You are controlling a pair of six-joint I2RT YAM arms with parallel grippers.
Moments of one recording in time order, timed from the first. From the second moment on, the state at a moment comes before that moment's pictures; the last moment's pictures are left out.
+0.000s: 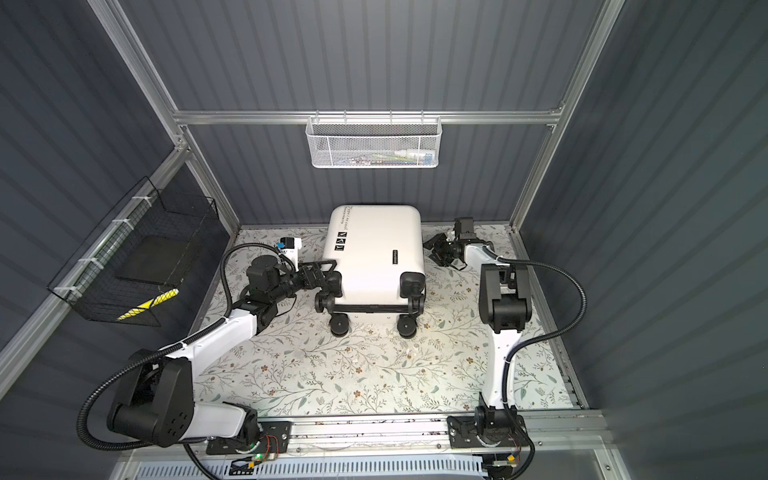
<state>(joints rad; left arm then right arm) -0.29 1.39 0.78 0.34 0.43 -0.48 0.05 2.19 1.63 -0.27 -0.58 0.88</state>
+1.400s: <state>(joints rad) -0.29 1.04 0.69 0.12 -0.01 -0.67 0.28 0.84 0.73 -0.51 -0.17 0.50</state>
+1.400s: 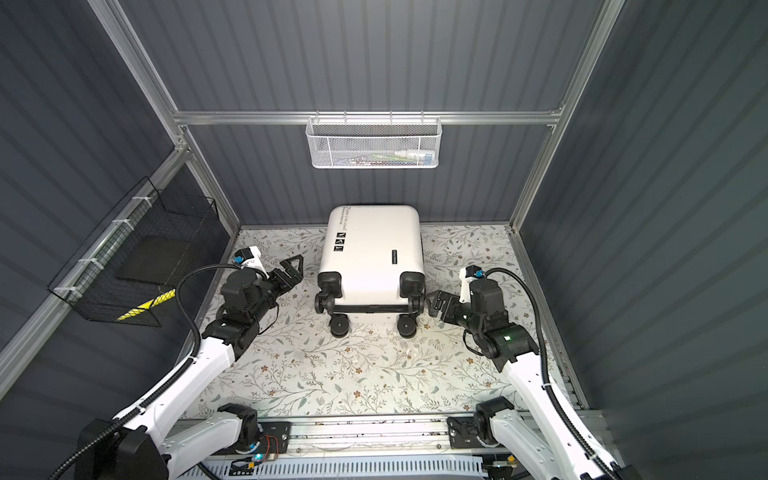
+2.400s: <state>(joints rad) -0.29 0.74 0.51 -0.17 0.08 -0.54 0.66 1.04 0.80 -0.50 0.17 0.41</state>
